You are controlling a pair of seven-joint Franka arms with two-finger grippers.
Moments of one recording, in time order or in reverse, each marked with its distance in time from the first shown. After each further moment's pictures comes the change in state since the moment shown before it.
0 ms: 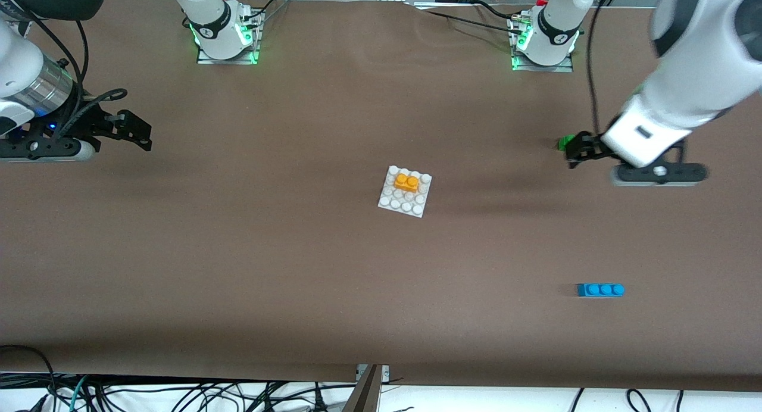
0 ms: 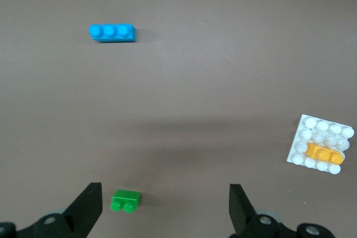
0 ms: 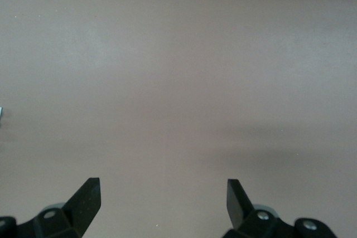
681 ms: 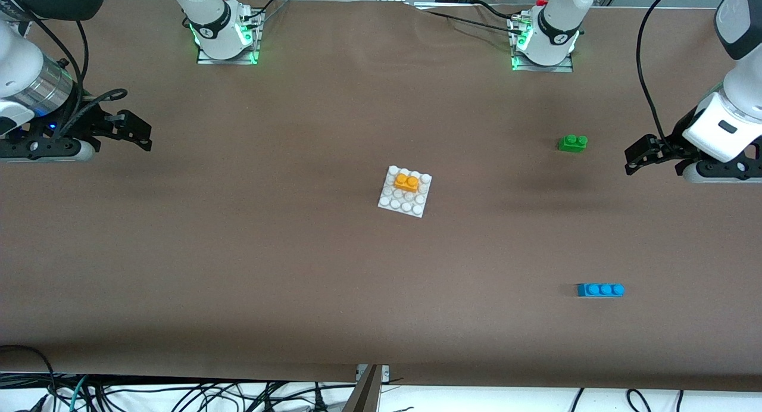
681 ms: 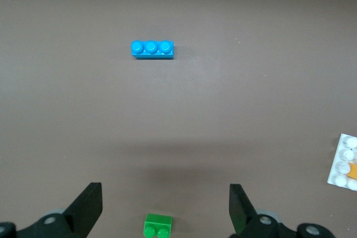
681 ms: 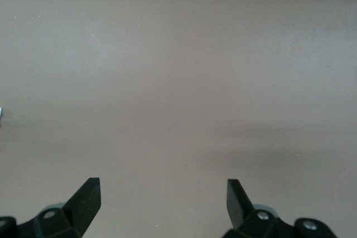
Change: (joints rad) left arm 0.027 -0.124 0.109 -0.255 -0.007 0.225 0.113; right arm 0.000 0.000 0.000 0.000 0.000 0.003 0.000
